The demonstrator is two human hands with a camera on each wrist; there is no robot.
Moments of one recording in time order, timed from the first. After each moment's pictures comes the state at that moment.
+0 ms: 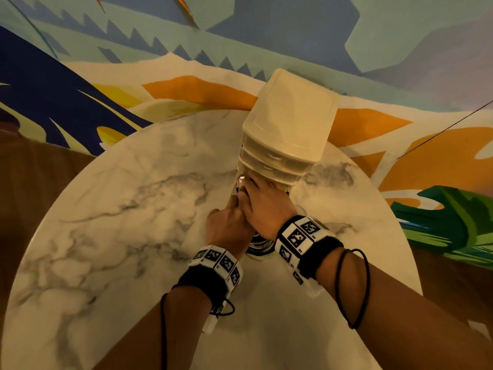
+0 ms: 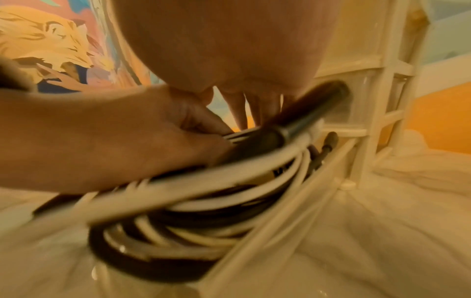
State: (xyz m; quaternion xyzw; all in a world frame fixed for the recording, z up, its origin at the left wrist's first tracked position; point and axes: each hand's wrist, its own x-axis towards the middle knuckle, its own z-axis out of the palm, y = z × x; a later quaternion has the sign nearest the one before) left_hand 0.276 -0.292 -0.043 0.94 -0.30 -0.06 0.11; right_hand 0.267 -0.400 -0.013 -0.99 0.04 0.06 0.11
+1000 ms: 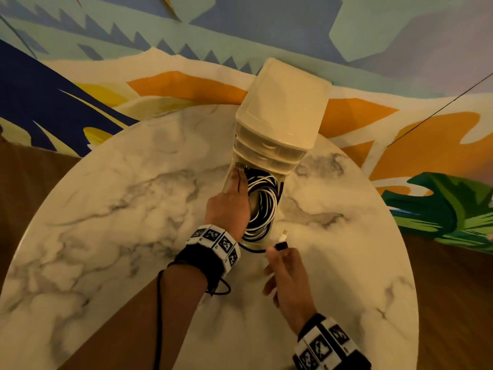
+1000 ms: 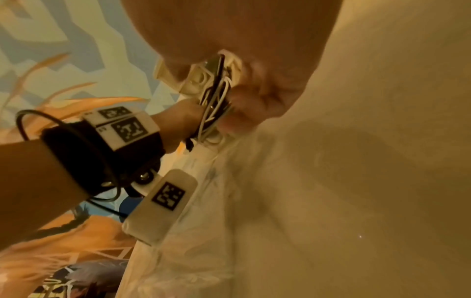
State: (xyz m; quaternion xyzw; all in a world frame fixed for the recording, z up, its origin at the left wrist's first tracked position) left_hand 0.288 -0.314 -0.028 0.94 -0.28 -0.16 0.05; right_hand 0.125 -0.356 -0.015 -0.64 0.46 0.01 0.62
